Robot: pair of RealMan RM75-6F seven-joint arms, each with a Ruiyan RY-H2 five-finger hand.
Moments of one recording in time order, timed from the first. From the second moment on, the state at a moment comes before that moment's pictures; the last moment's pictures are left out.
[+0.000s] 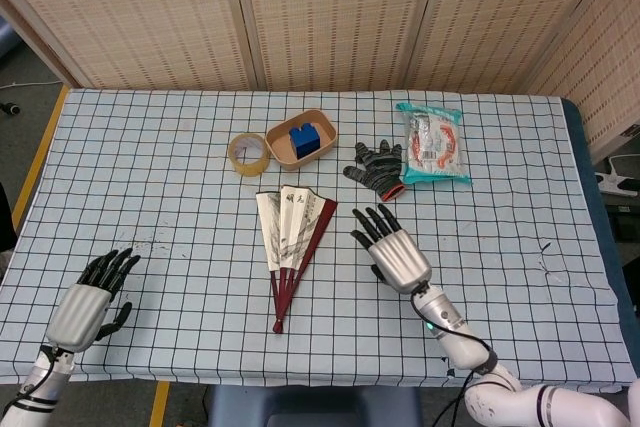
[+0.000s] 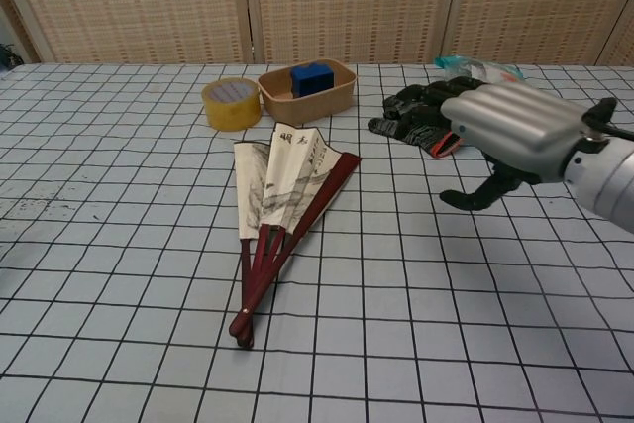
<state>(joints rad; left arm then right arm) -0.19 -1.33 0.02 -1.32 1.66 1.45 -0.02 0.53 -1.61 0.23 -1.54 -1.43 0.98 -0.59</state>
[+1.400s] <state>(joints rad) -0.23 -1.37 -0.01 -1.22 1.59 1.42 -0.12 0.87 -2.12 0.23 -0.89 -1.34 0.93 -0.50</state>
